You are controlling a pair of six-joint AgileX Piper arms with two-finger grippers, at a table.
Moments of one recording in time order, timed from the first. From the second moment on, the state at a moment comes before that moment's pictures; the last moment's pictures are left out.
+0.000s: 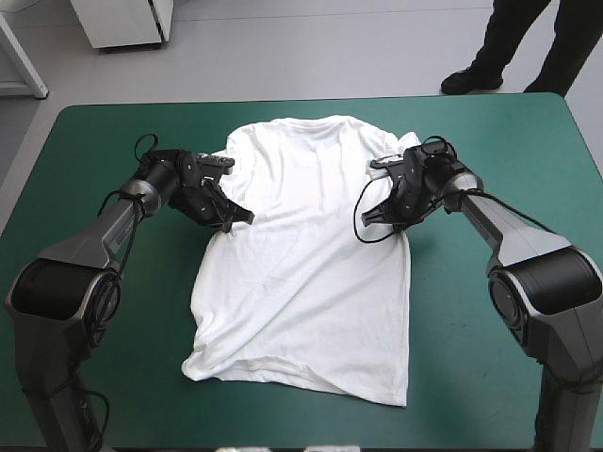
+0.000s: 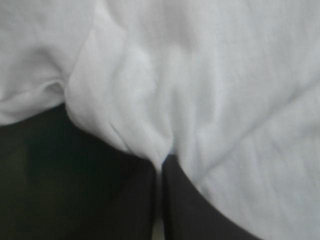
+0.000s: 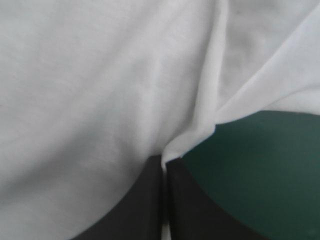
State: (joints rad) left arm -0.20 1.98 -1.54 -0.19 0.94 0.21; right arm 0.32 2.03 -1.63 0.03 1.00 -0.03
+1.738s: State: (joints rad) left arm -0.20 1.68 -2.13 -0.27 0.75 0.26; right arm 0.19 1.72 -2.16 -0.02 0.87 0.02
